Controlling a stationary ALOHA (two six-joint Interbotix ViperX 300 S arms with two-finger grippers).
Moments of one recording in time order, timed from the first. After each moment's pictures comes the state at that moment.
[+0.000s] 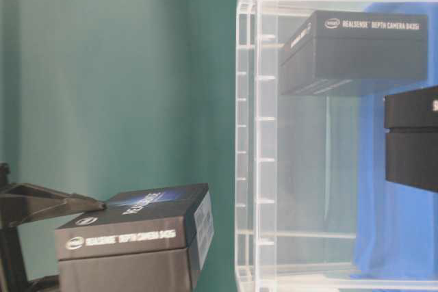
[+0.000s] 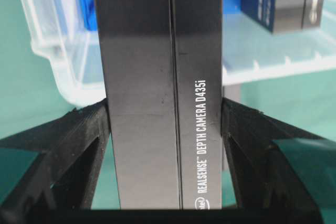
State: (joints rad) left arm 0.15 -0.05 -0.18 0.03 1.52 -1.36; right arm -0.01 -0.62 0.53 -0.13 1.42 0.14
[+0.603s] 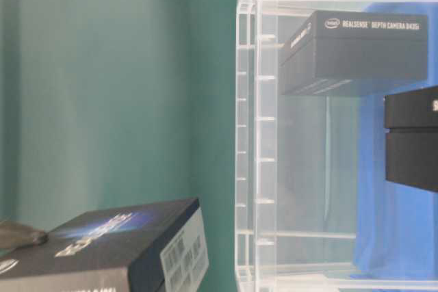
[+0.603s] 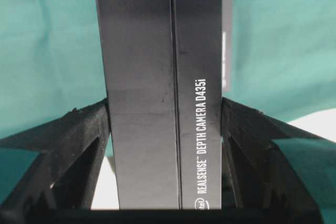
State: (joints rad) left arm -0.11 -0.08 -0.18 0.03 1.52 -1.62; right arm -0.01 -0.62 0.53 -0.15 1.42 0.13
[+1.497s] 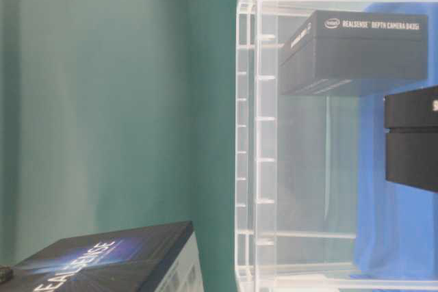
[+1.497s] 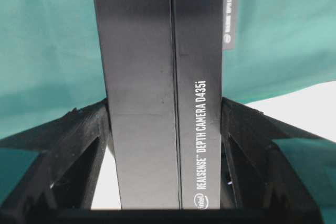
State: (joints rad) left arm -0.22 -0.08 -0.19 0.03 1.52 -1.76; right arm -0.01 -0.62 0.53 -0.16 1.42 0.13
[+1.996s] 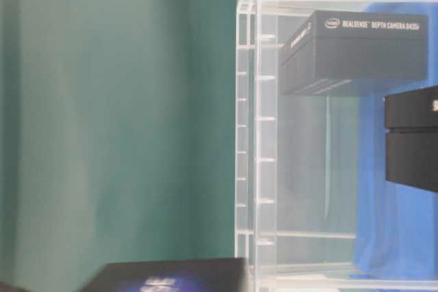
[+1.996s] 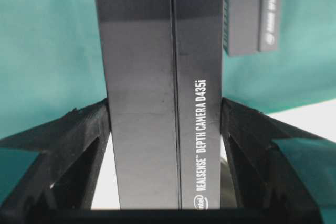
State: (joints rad) left arm -0.27 -0.08 -0.07 0.04 1.49 -1.77; right arm -0.01 -0.62 0.53 -0.16 1.42 0.13
